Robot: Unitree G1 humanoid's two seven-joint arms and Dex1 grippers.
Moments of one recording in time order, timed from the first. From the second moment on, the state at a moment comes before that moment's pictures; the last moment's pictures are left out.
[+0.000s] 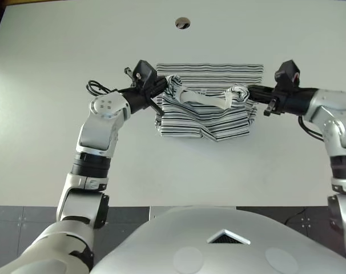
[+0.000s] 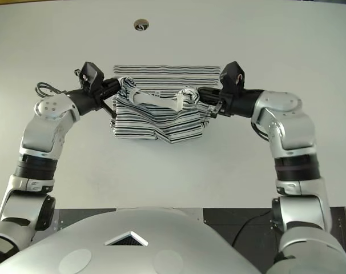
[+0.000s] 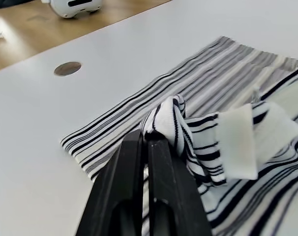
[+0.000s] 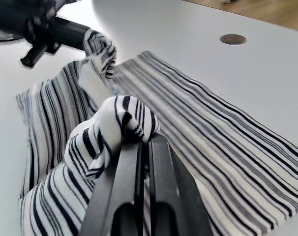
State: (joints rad) left arm -0.27 0.41 -0.17 0.14 -0.19 0.34 -0.60; right arm -0.32 -0.61 0.14 0.12 0.42 0.47 0.94
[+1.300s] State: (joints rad) left arm -0.22 0.23 -0.19 0.12 -0.12 0.00 -0.59; right arm -0.32 -0.42 0.19 0.39 0.02 -0.21 0.88
